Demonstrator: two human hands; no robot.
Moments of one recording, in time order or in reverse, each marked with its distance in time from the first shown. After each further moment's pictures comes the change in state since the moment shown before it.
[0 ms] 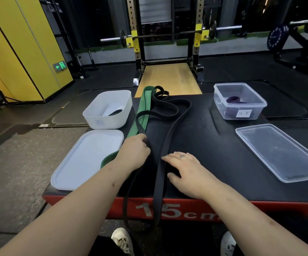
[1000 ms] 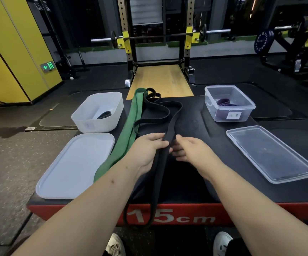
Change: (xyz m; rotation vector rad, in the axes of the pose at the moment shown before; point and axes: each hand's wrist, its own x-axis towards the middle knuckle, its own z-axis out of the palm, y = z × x) left_hand -0.005 0.055 0.018 -1.269 -0.300 -0.172; right_hand 0.030 0.023 -0.038 1.007 0.252 0.445
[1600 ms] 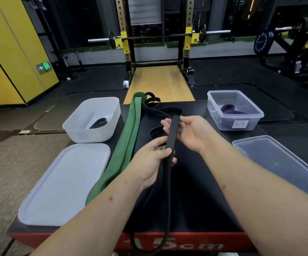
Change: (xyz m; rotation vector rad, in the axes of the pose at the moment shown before) left_hand 0.034 -0.006 0.003 -0.159 -0.096 0.027; right_hand 0.099 -0.056 -0.011 0.877 -0.189 0.182
